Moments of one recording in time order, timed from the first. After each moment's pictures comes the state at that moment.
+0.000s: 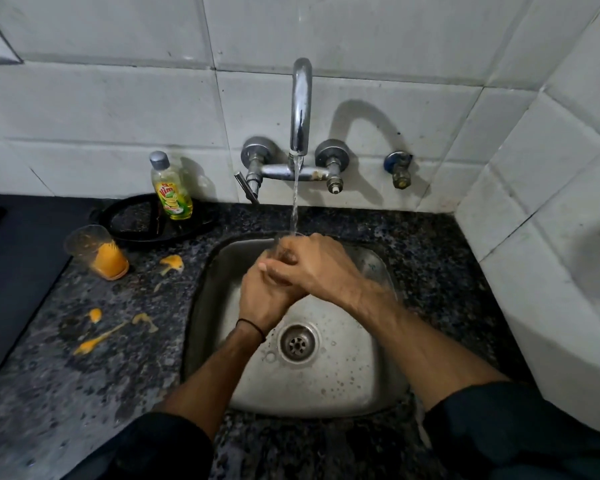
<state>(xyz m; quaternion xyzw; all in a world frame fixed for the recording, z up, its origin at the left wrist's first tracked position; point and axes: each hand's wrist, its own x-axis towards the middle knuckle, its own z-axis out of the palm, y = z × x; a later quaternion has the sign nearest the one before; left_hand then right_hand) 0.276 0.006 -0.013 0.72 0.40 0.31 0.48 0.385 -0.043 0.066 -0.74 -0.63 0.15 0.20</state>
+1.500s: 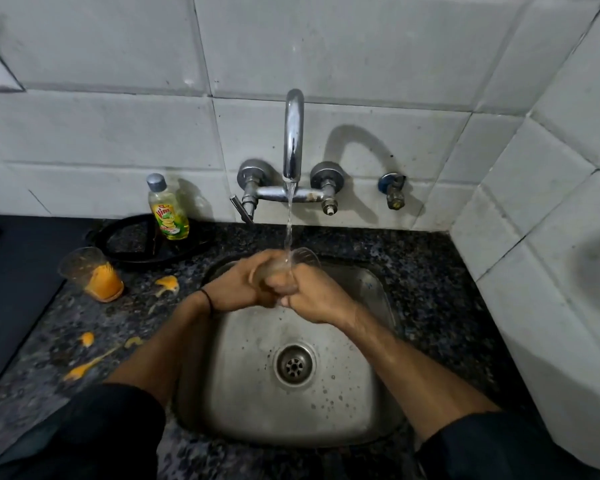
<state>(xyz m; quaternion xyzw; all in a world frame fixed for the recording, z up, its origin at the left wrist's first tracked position) 0.262 0.096 -0.003 0.80 0.22 0.11 0.54 0.392 -0.032 0.042 -0.72 -0.58 0.29 0.23</state>
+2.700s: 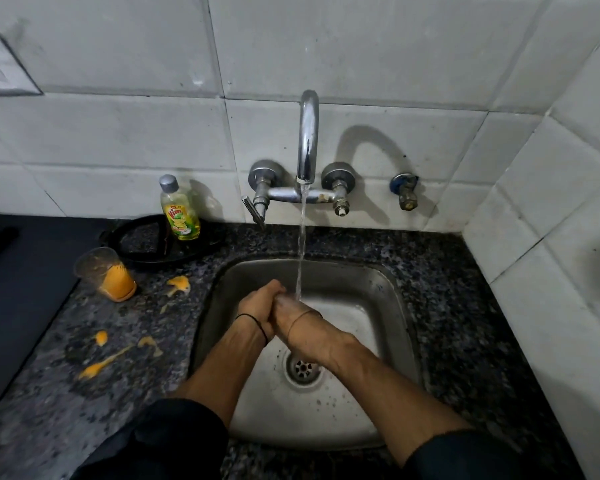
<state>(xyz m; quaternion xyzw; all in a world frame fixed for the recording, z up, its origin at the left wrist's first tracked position) 0.290 0.054 -0.040 0.29 0.57 0.20 0.74 0.353 -0.029 -0.014 -0.74 -0.41 0.45 0.29</state>
